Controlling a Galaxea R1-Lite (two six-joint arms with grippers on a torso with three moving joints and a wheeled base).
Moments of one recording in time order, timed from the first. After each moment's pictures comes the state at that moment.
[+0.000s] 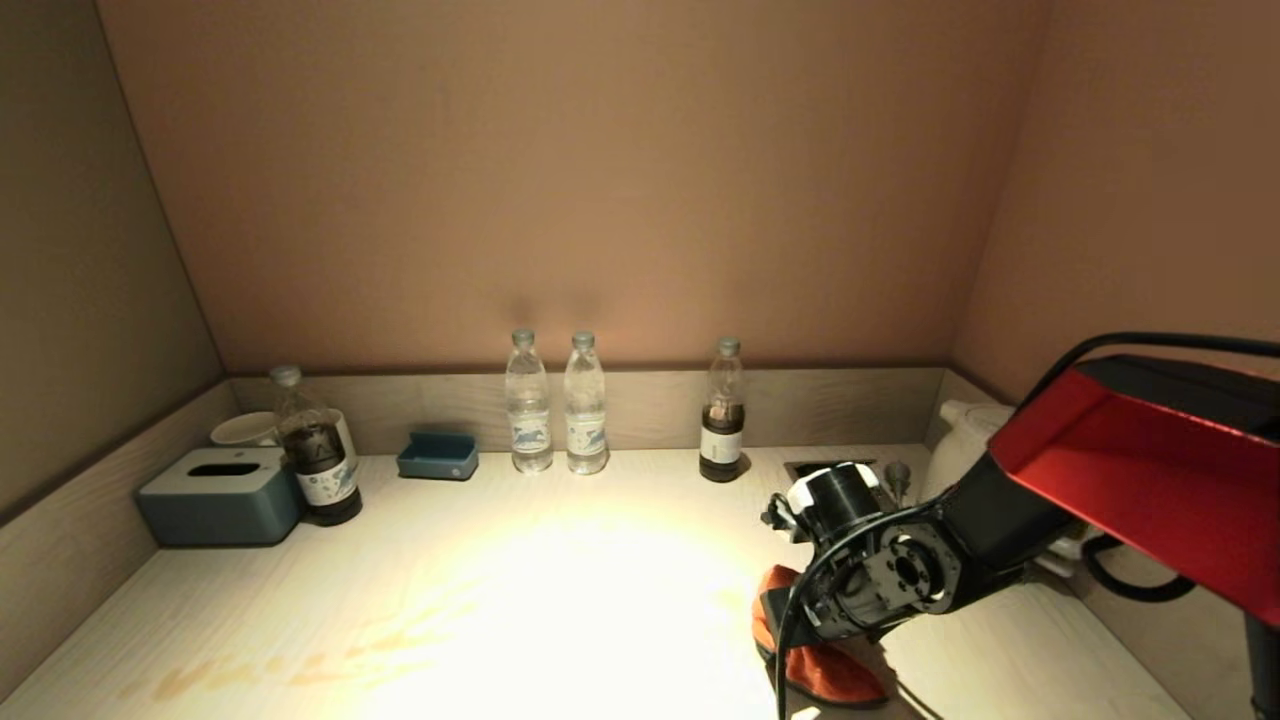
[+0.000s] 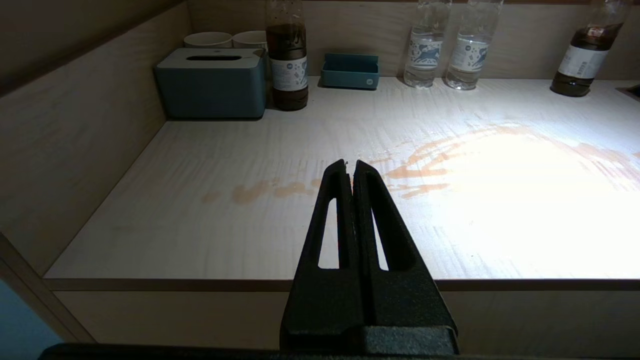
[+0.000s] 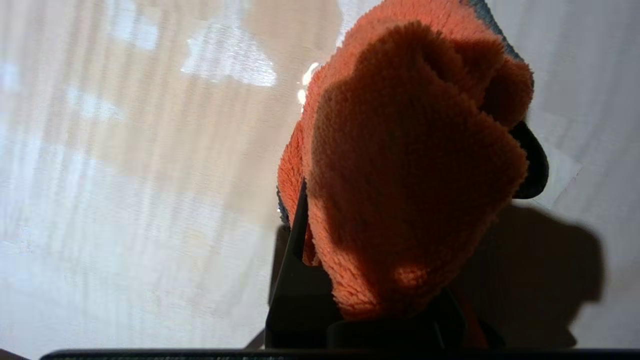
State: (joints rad) left arm 0.00 0.00 0.00 0.01 0.00 -0.04; right arm 0.34 2.12 -0.91 -0.14 0.15 0.12
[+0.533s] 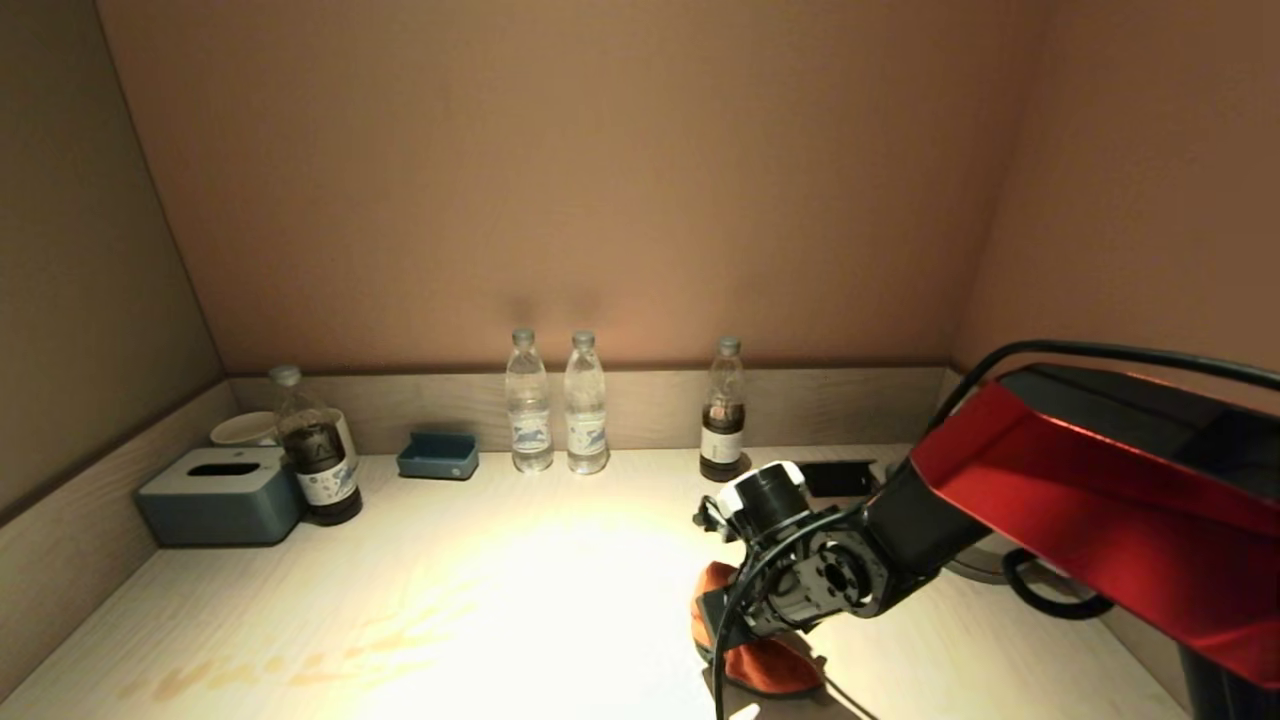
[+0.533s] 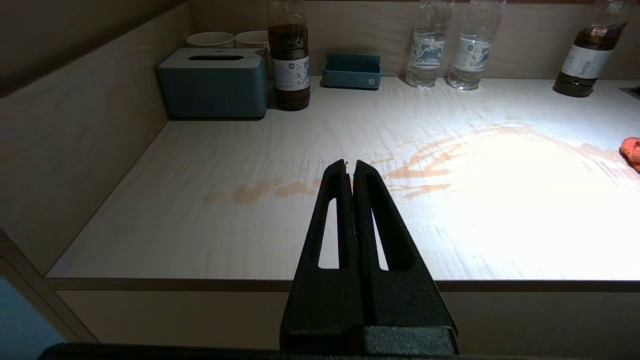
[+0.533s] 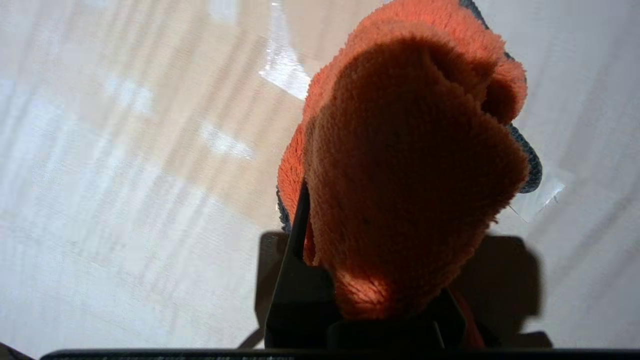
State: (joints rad) left arm 0.00 0.00 0.00 0.01 0.00 -0.04; right arm 0.48 2.17 -1.02 -0.14 0.12 0.11
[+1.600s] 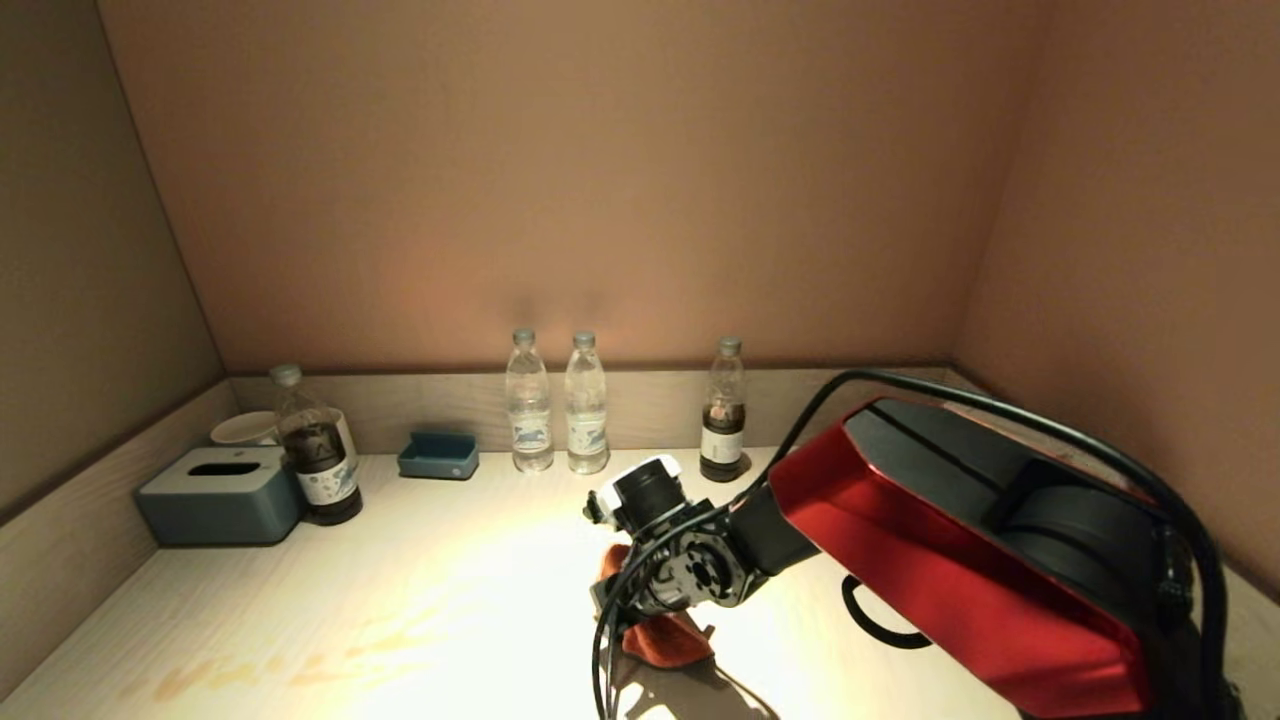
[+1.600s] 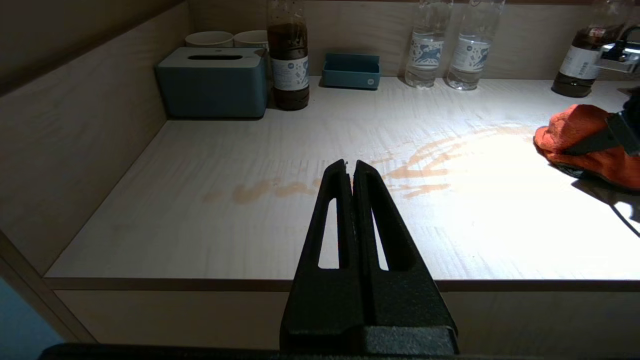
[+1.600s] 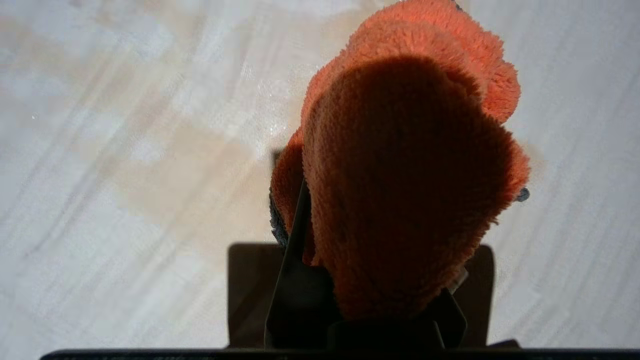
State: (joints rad) left arm 0.00 0.00 0.00 0.01 0.00 -0.04; right arm 0.65 2.37 -1.40 -0.07 0.03 0.11
